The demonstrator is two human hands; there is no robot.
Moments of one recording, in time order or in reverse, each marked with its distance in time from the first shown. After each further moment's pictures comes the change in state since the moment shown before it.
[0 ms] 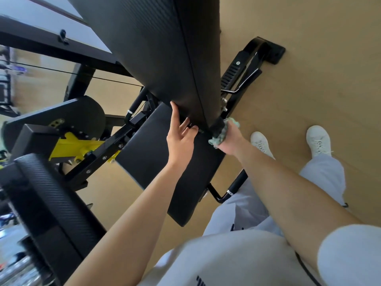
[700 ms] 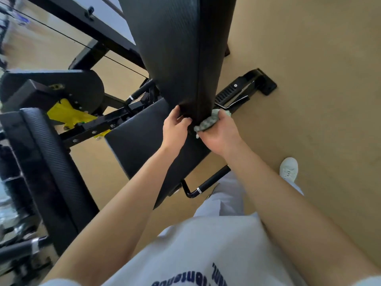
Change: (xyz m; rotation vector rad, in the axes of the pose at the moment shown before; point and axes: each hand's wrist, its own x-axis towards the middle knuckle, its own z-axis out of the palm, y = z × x) left_hand -0.031 0.075 0.022 -0.070 0.129 -0.152; right_hand -0.194 -0.065 0.038 0.092 -0.312 -0.045
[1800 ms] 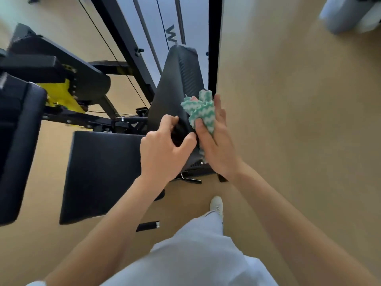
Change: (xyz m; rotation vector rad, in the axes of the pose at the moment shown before) left_hand -0.075 0.237 0.021 0.207 0.625 0.353; right_hand -0.138 -0.173 0.196 -1.877 -0.762 -1.055
